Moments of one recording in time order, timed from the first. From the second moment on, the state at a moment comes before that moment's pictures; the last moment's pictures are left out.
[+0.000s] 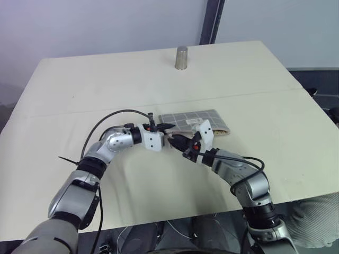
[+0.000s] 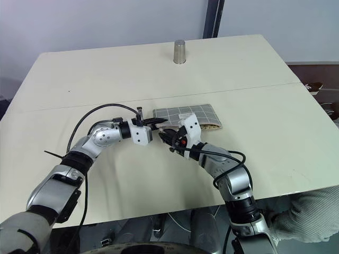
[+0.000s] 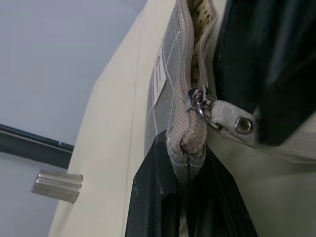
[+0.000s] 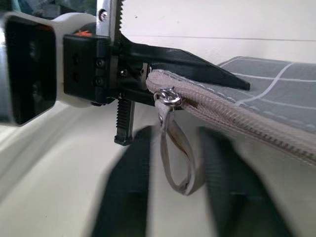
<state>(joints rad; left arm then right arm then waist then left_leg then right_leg) -0.72 0.41 -0.31 0.76 0.41 -0.92 -0.53 -0.26 -0.21 0.15 -0.23 0.40 0.64 0.53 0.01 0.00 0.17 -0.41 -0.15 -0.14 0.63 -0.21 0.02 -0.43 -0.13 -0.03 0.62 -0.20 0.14</state>
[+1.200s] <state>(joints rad) -0.70 0.46 -0.22 0.80 0.18 -0.87 -0.63 -0.21 -0.30 0.04 -0.27 0.48 0.65 0.54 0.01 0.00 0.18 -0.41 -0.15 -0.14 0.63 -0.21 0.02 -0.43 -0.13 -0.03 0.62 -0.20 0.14</state>
